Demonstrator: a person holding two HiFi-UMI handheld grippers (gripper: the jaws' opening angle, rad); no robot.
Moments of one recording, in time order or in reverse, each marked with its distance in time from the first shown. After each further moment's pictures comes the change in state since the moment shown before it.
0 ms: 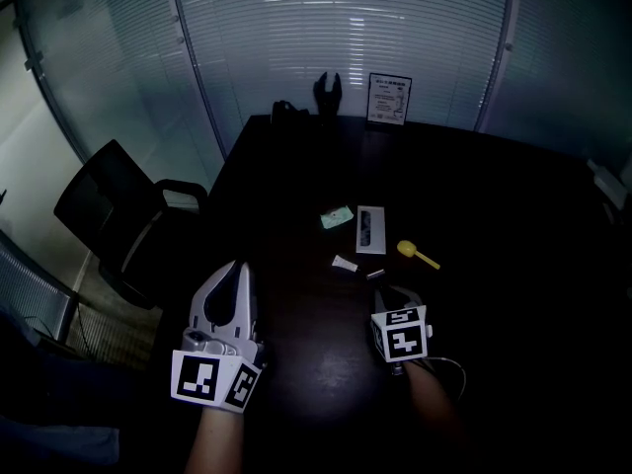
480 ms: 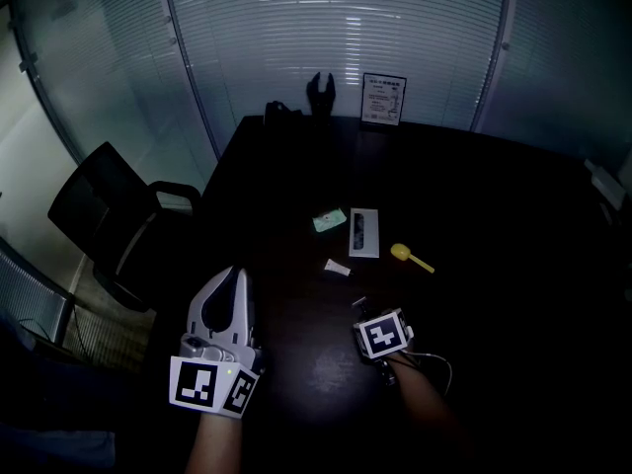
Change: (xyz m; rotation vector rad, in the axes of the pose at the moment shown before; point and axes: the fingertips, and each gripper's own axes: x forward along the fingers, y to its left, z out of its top) left arm 0.009 -0.009 -0.008 -0.003 0.005 -0.003; right arm 0.036 0.032 -0.088 0.016 0.388 0.160
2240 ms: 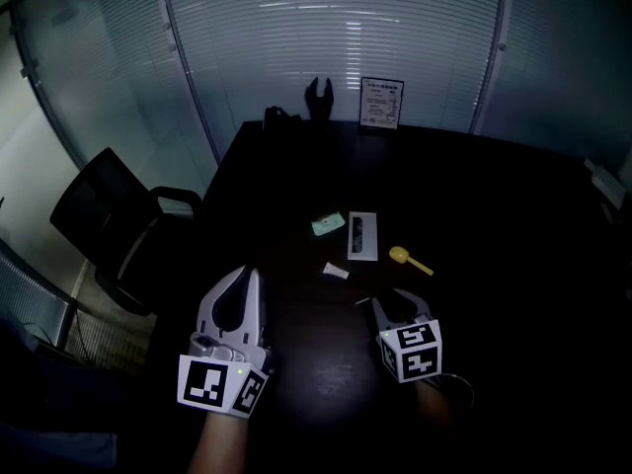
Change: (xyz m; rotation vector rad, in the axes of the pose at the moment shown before) left arm 0.011 -0.023 0.002 0.005 -0.010 -0.039; right arm -0.112 -0.025 0.074 -0.034 -0.527 -0.069
